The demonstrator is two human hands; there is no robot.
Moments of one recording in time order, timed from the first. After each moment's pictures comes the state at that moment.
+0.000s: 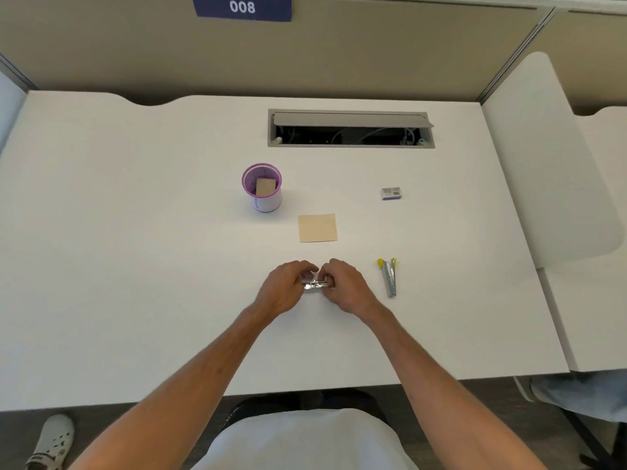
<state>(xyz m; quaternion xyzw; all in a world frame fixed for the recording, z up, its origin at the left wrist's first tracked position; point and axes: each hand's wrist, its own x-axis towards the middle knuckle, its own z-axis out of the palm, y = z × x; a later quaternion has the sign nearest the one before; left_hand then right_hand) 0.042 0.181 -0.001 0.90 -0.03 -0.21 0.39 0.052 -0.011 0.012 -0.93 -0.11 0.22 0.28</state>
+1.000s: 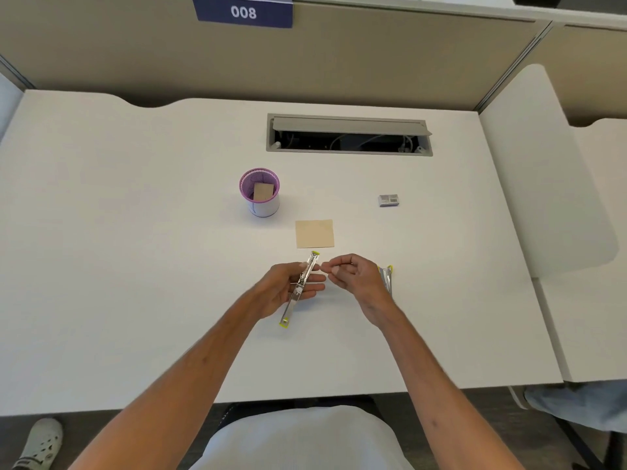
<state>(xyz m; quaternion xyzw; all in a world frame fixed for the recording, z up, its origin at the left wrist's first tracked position) 0.065 0.183 0.003 0.47 0.24 -0.39 0.75 0.058 -0.031 0.031 -0.64 0.17 0.21 0.72</state>
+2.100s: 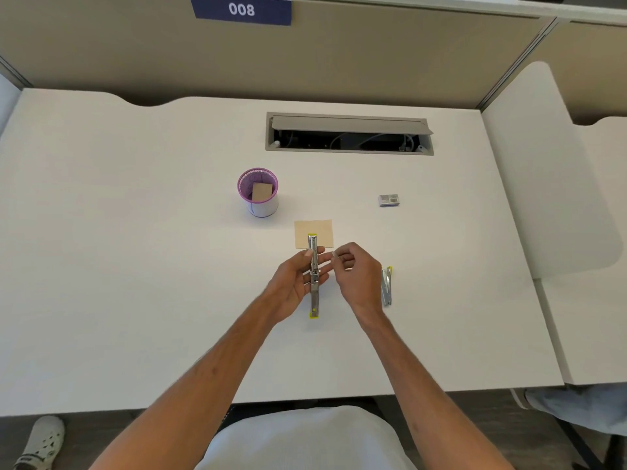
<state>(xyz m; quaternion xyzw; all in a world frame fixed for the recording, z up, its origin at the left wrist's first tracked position) 0.066 0.150 0.018 0.39 0.26 -0.30 0.83 0.065 -0.010 0.039 -0.89 0.11 0.00 0.44</state>
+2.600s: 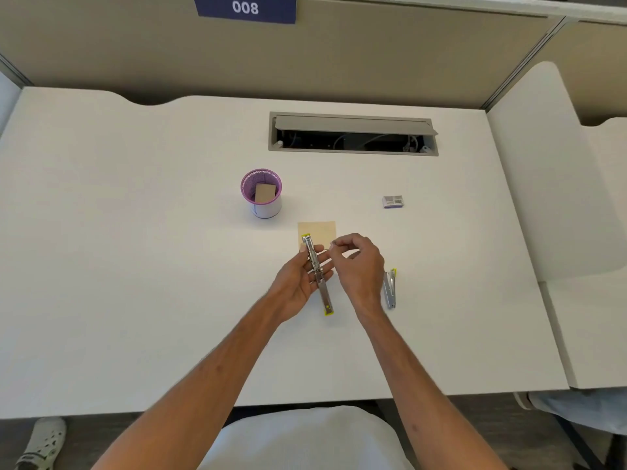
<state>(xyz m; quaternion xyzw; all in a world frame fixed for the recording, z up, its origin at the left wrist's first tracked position) 0.075 0.145 0.019 0.36 0.29 -0.27 0.84 0.079 0.010 0.067 -0.85 0.20 0.01 0.49</state>
